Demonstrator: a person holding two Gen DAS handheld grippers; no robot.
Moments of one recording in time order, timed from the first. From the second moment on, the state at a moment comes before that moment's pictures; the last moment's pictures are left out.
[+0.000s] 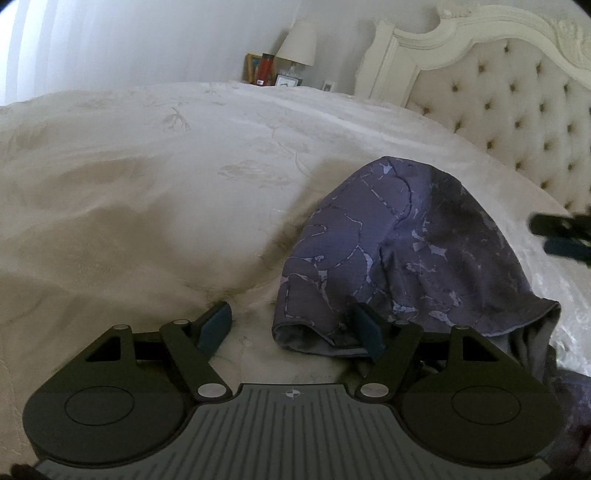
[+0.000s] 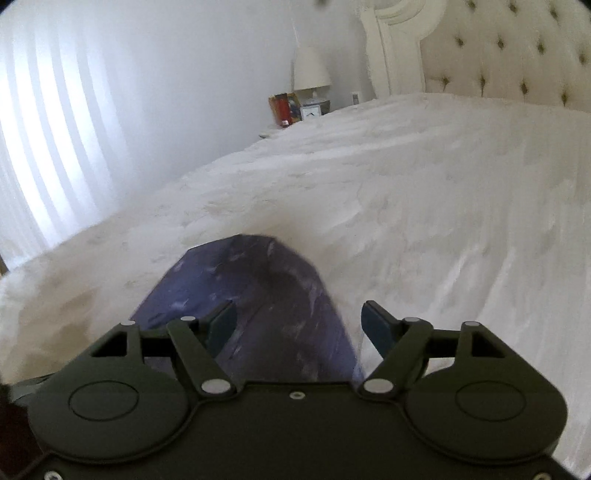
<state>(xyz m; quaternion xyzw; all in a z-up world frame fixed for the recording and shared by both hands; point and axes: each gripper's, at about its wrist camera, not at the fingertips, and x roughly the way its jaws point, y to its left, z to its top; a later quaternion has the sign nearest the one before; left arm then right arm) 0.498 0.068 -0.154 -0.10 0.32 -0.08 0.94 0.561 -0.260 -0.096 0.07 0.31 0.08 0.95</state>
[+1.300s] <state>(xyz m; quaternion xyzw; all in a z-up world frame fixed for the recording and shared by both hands) 0.392 0.157 -0.059 -0.32 0.38 -0.20 0.85 0.325 -0.179 -0.064 -0.20 0.15 0.25 0.94</state>
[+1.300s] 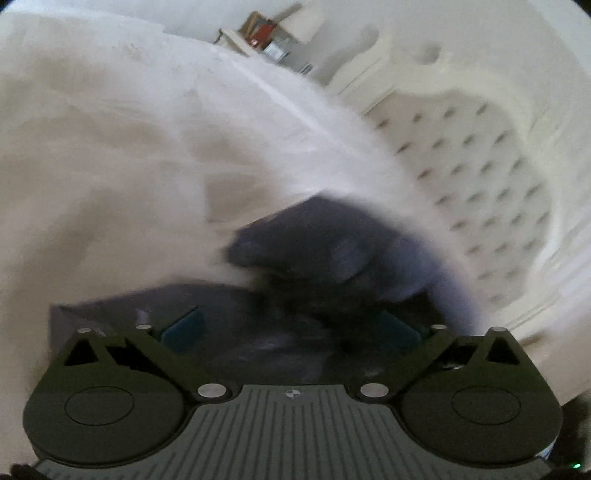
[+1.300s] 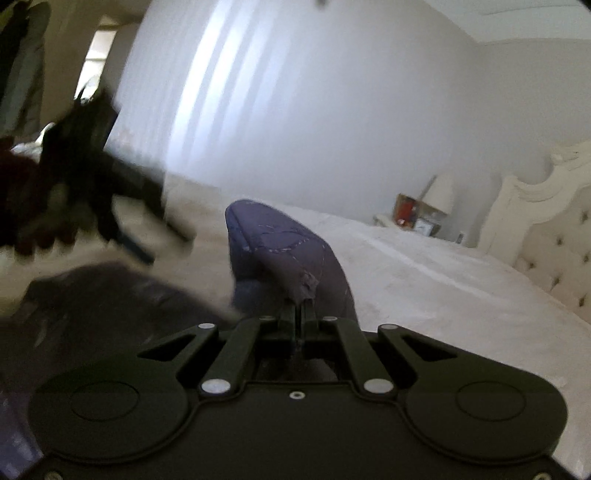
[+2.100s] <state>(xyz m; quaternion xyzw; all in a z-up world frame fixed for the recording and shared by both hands) 0.372 0.110 -0.093 -0.45 0.40 -0.23 0.76 0.281 -0.269 -0.105 0.19 0.31 0.24 0.90</state>
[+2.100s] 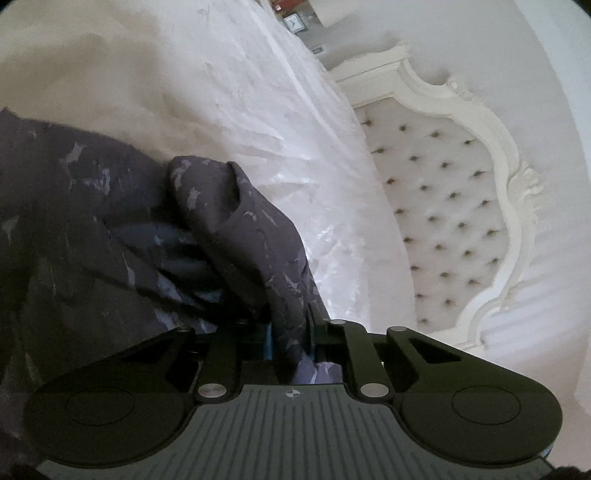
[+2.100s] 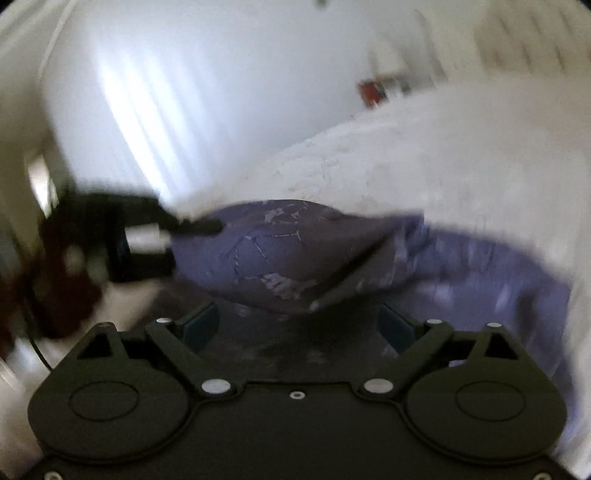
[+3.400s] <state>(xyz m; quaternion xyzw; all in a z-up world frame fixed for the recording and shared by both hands) 0.360 0.106 -0.122 -0.31 0.37 -0.19 0.85 0.335 -0.267 -0.154 0.34 0.35 0.18 0.85</state>
